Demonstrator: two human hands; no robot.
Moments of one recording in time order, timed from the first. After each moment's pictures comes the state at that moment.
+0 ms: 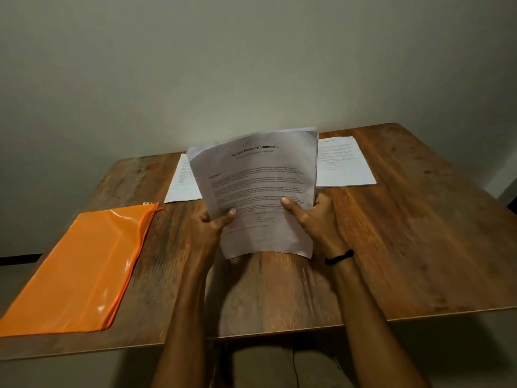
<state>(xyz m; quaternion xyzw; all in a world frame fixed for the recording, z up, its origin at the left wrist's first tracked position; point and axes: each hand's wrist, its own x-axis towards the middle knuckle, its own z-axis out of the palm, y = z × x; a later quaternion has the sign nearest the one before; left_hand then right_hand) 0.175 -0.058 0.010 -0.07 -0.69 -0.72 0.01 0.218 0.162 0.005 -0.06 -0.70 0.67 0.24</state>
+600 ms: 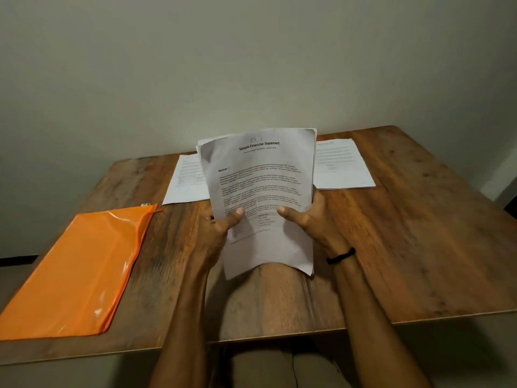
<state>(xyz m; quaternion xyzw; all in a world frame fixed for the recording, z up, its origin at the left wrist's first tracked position) 0.175 -0.051 0.020 -0.14 -0.71 -0.69 -0.02 0.219 0.164 0.020 0.04 -0.69 0.71 0.16</state>
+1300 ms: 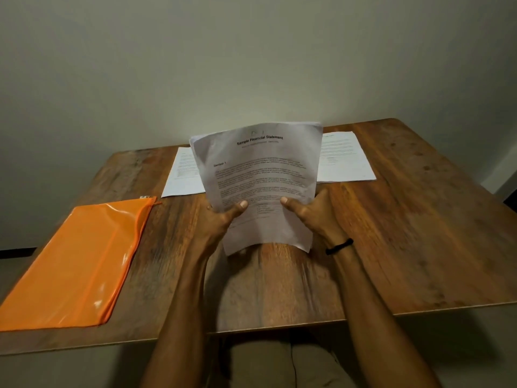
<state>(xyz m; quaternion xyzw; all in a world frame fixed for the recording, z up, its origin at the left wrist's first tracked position) 0.169 -0.047 0.021 -0.11 -0.72 -0.68 -0.04 0.218 0.165 0.015 -0.01 -0.72 0.67 0.19</state>
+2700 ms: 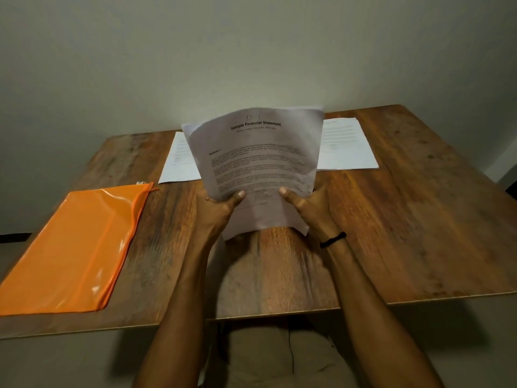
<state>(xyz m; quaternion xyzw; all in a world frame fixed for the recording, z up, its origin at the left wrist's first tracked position) 0.170 -0.043 0.012 -0.09 -0.73 -0.67 0.03 0.215 0.154 -0.006 -0.05 -0.67 0.72 0.17</state>
